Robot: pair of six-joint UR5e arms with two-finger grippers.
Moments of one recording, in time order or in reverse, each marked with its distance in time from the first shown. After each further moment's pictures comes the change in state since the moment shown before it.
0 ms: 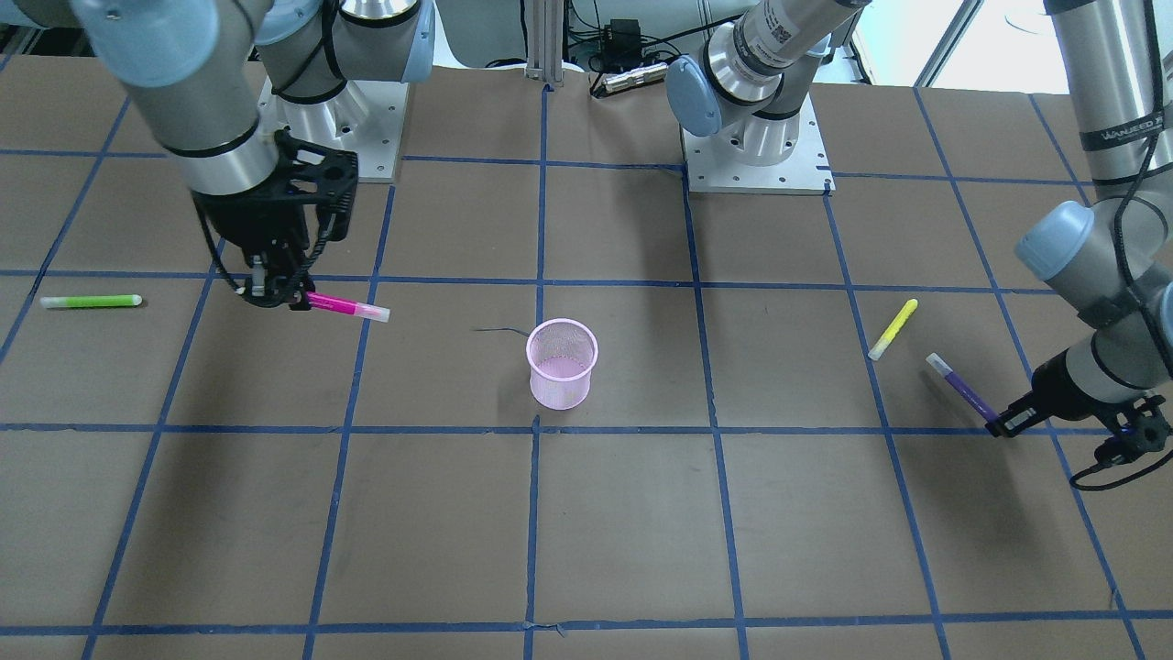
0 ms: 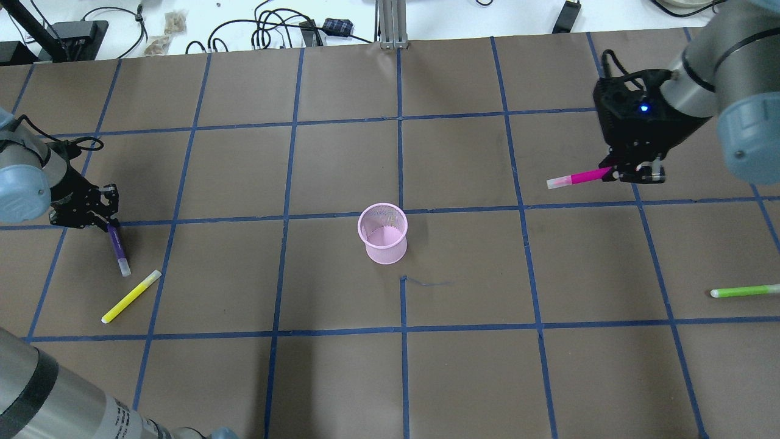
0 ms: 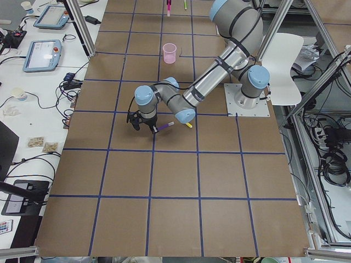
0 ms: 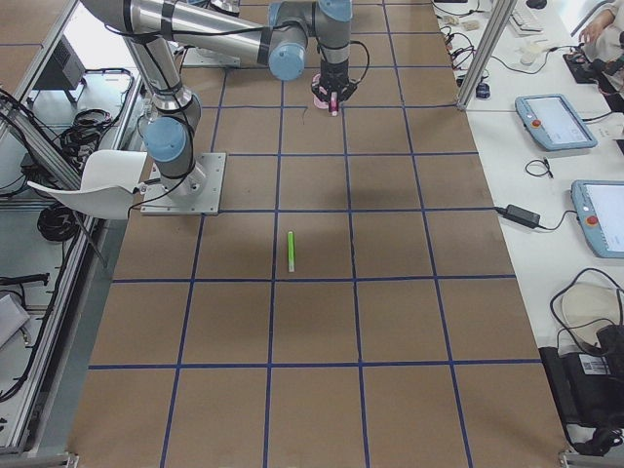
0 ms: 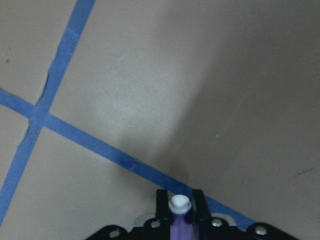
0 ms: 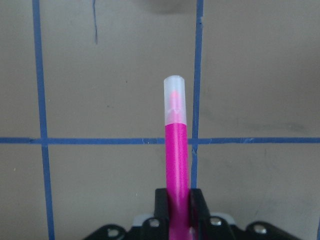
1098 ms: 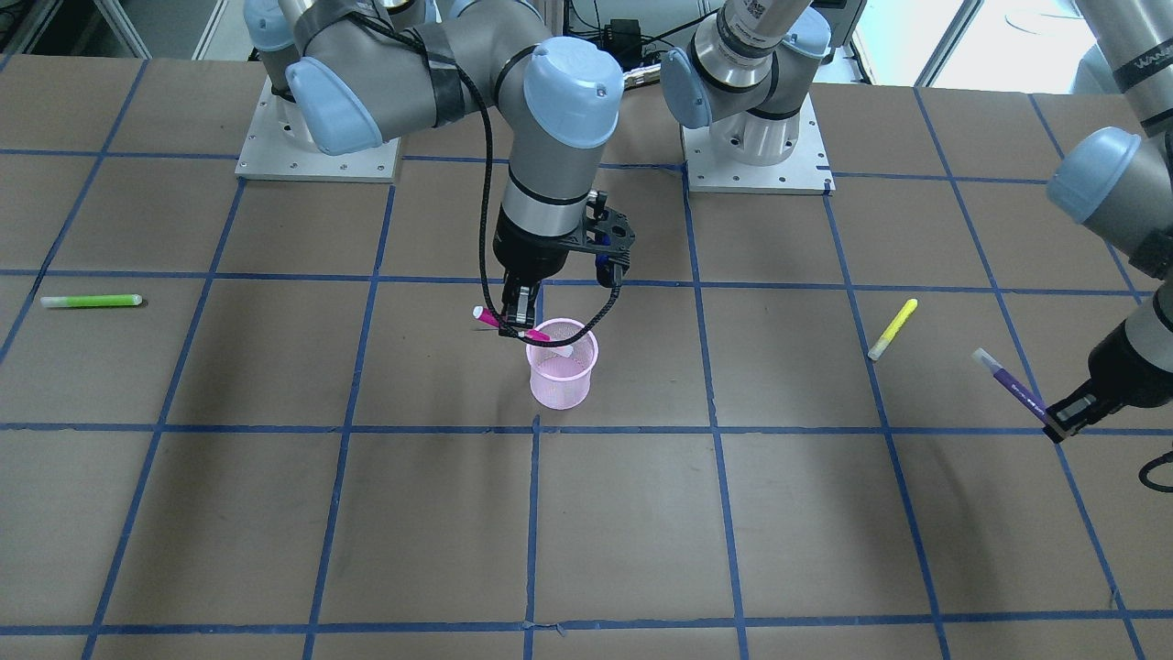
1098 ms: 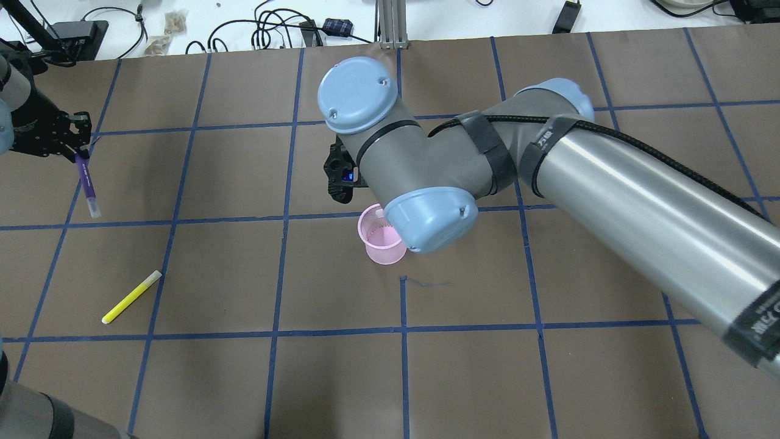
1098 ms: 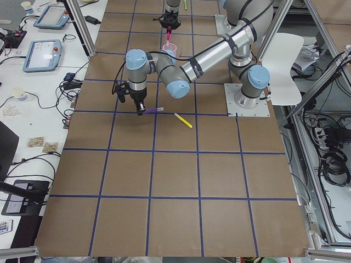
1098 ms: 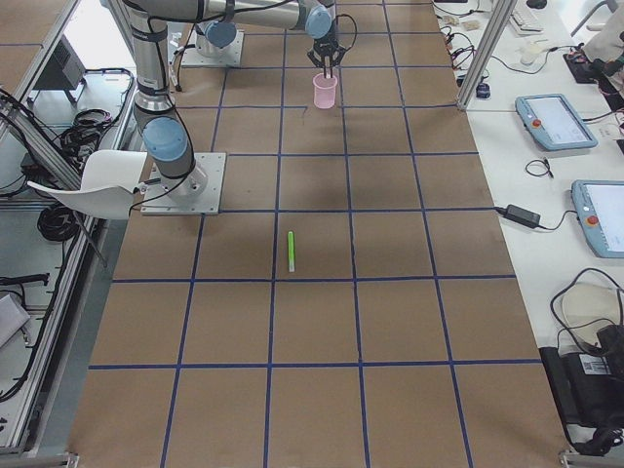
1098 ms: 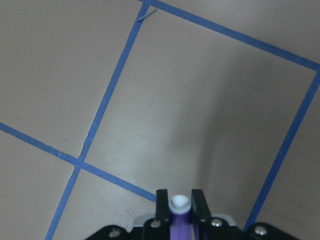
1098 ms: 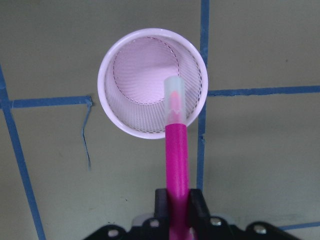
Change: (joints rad) left arm -0.106 0.121 0.127 -0.103 0.027 0.004; right arm 0.453 0.312 -0.175 -0.056 -0.220 0.497
